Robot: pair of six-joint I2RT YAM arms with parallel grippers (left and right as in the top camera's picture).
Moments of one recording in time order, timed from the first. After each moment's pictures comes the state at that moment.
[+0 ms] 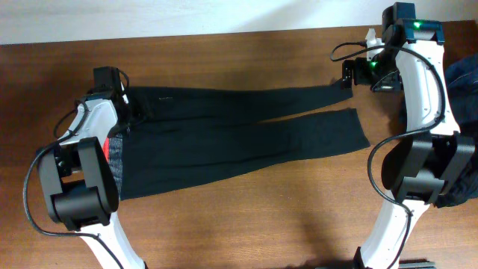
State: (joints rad) left arm 0.13 2.12 1.47 -0.57 0.00 -0.27; right arm -0.16 2.16 2.13 -1.36 -0.10 -0.05
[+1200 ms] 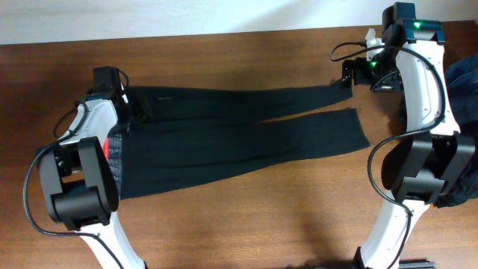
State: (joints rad) left arm 0.13 2.13 1.47 -0.54 -0.01 -0.27; right arm -0.16 2.16 2.13 -1.36 -0.11 -0.05
